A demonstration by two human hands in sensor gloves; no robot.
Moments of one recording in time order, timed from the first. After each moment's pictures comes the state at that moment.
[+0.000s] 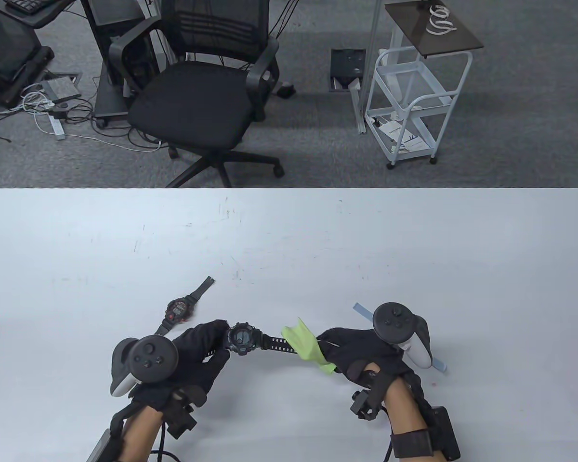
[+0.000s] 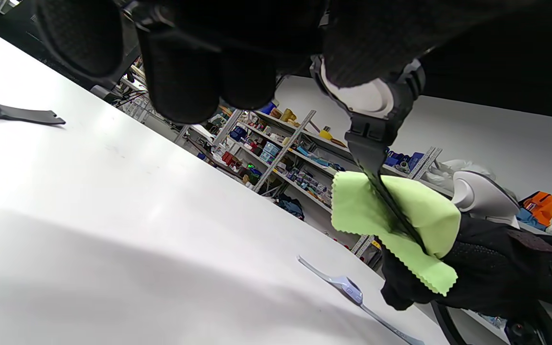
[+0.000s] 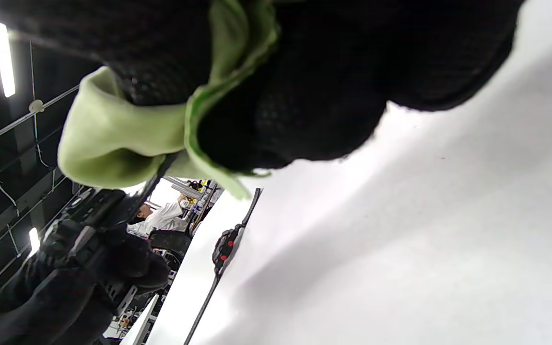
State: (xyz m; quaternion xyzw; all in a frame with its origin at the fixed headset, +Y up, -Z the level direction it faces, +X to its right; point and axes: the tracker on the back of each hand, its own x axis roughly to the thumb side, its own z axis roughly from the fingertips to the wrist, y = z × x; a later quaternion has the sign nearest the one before) left_hand -0.233 -0.704 -0.265 -0.01 -0.25 0.32 0.91; right_hand 0.142 -0.742 -0.308 0.16 0.17 0.85 0.47
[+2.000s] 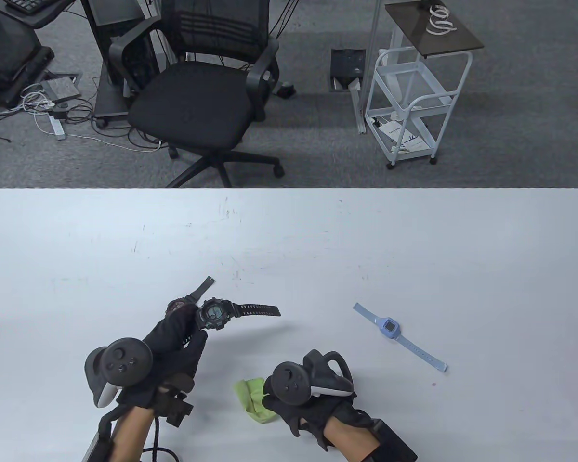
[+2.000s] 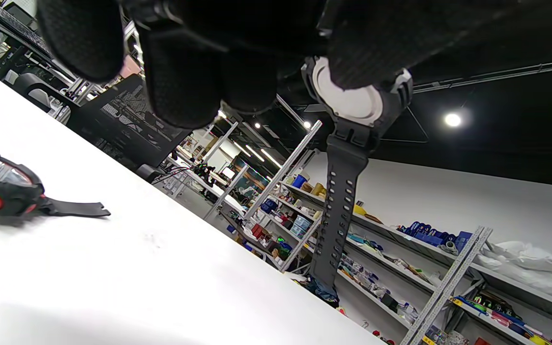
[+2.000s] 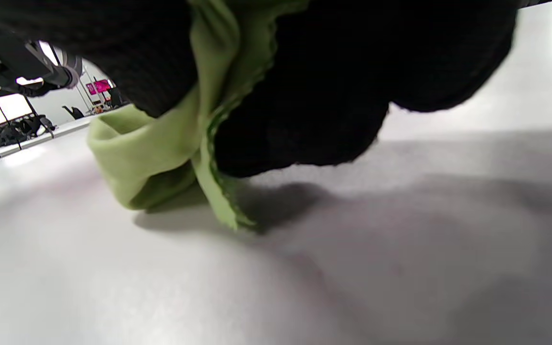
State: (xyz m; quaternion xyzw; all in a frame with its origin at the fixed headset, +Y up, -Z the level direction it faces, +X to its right) left_hand -0.264 -0.693 -0.261 0.10 -0.15 0.36 0.92; right_hand 0.008 -0.756 -0.248 0.35 0.14 0.92 0.09
